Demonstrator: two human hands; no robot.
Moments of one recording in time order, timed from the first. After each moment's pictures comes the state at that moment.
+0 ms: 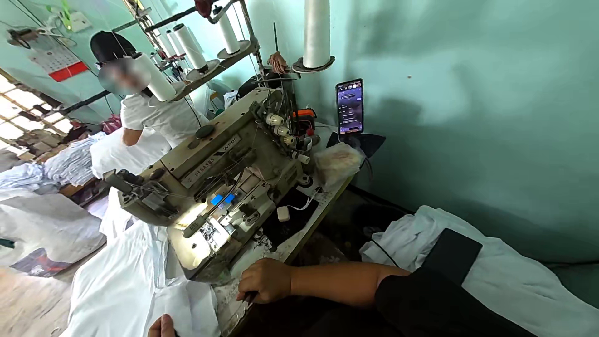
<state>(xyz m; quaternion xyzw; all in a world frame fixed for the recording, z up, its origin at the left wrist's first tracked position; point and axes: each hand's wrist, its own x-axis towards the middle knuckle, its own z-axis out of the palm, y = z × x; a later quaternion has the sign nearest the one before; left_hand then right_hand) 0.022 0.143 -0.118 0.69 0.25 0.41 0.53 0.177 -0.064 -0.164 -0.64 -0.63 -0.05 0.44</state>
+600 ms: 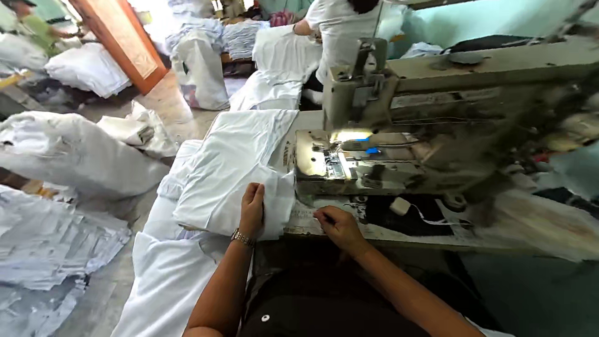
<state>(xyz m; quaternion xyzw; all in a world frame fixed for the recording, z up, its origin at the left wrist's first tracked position) 0.014 0.154 -0.127 0.63 0.26 0.40 0.61 0.174 -0.053 -0.150 -0.70 -0.54 0.04 0.46</state>
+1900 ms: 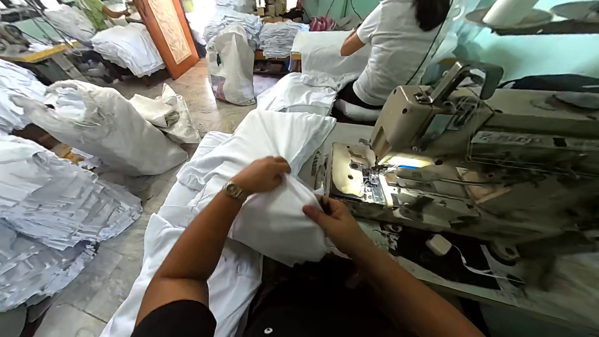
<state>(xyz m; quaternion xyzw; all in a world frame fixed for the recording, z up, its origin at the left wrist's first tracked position) 0.010 0.264 -0.015 0.98 0.05 0.12 0.17 0.124 0.028 -0.033 -0.50 -0.51 0.34 0.61</state>
